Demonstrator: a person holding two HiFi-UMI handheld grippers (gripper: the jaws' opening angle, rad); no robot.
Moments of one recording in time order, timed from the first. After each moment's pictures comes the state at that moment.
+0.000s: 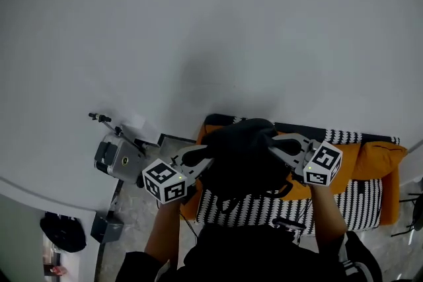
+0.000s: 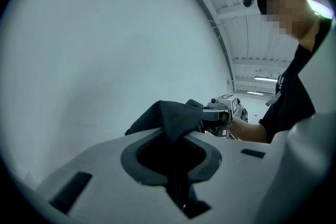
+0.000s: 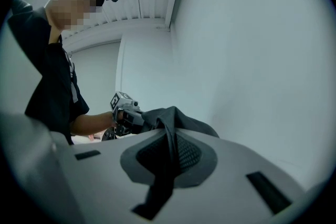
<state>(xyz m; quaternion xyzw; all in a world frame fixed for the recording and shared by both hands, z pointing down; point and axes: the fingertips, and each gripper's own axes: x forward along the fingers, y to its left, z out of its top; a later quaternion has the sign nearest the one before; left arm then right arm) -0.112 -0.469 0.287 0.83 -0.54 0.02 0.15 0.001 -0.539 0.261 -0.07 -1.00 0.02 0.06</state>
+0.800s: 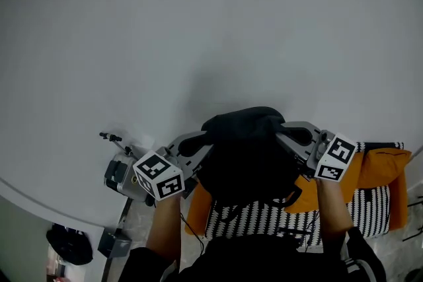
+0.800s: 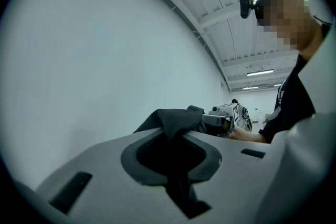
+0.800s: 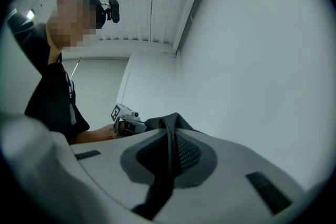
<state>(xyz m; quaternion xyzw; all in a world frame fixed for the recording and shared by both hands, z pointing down) -0.109 -0.477 0.157 0.84 -0.54 0.01 0.03 0.015 -0.539 0.137 -0.05 -1.00 -0.02 -0.07</state>
